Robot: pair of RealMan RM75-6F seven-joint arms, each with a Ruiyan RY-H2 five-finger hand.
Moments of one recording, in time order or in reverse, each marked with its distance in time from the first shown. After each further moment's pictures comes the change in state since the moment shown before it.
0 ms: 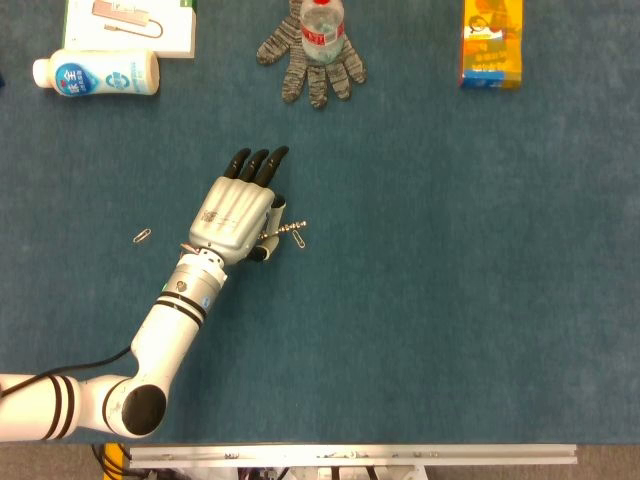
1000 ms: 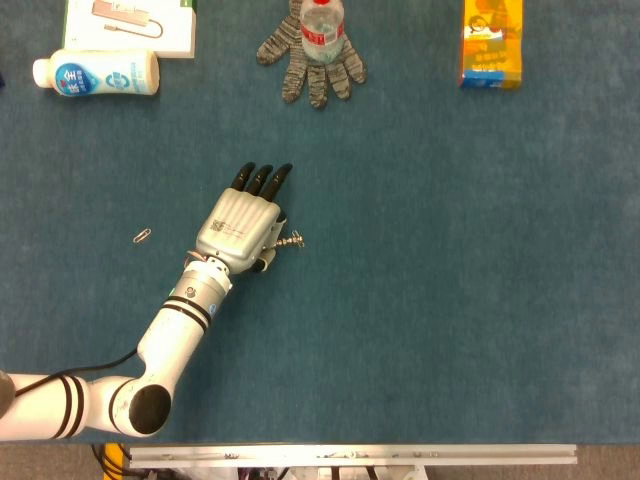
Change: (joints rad) left arm -0.005 -0.041 0.030 0.066 -0.018 -0.047 0.079; right arm 0.000 -0.004 -0.002 0.004 0.001 -0.006 0.002
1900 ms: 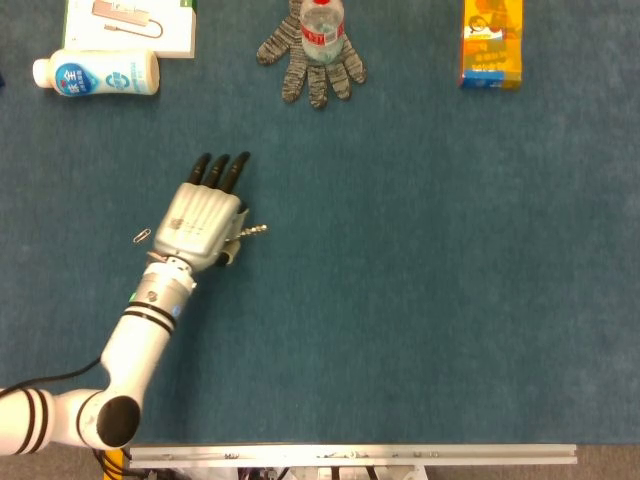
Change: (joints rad) left arm 0.074 0.115 0.021 -0.101 0.018 0.104 0.013; right arm 0.005 -0.010 -0.001 0.013 -0.002 -0.010 0.010
